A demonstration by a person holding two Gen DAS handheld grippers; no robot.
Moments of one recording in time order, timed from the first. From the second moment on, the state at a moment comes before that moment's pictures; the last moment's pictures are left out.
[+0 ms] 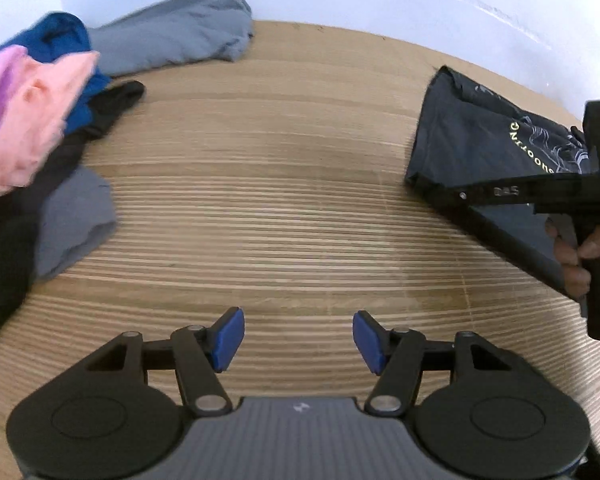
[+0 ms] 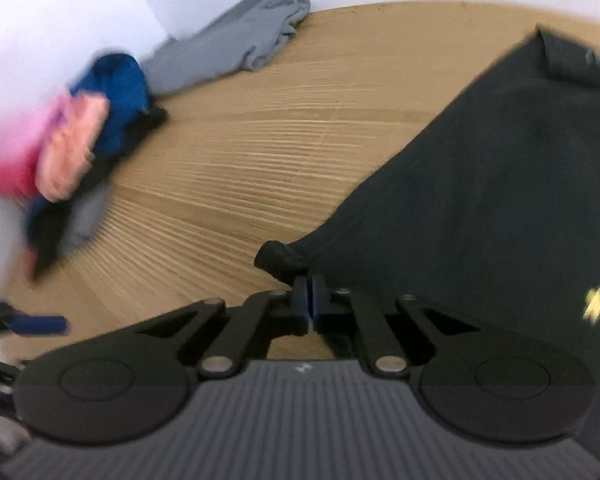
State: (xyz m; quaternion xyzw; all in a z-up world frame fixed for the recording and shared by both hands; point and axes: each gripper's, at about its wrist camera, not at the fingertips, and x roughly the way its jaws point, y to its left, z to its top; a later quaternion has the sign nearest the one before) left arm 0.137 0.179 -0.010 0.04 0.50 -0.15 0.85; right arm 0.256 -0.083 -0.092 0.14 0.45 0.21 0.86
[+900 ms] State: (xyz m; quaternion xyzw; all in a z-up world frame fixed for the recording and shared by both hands) left arm 0.184 0.083 -0.019 0.09 0.47 -0.25 0.84; right arm 0.189 -0.123 -0.034 -0.04 0.36 0.28 0.89
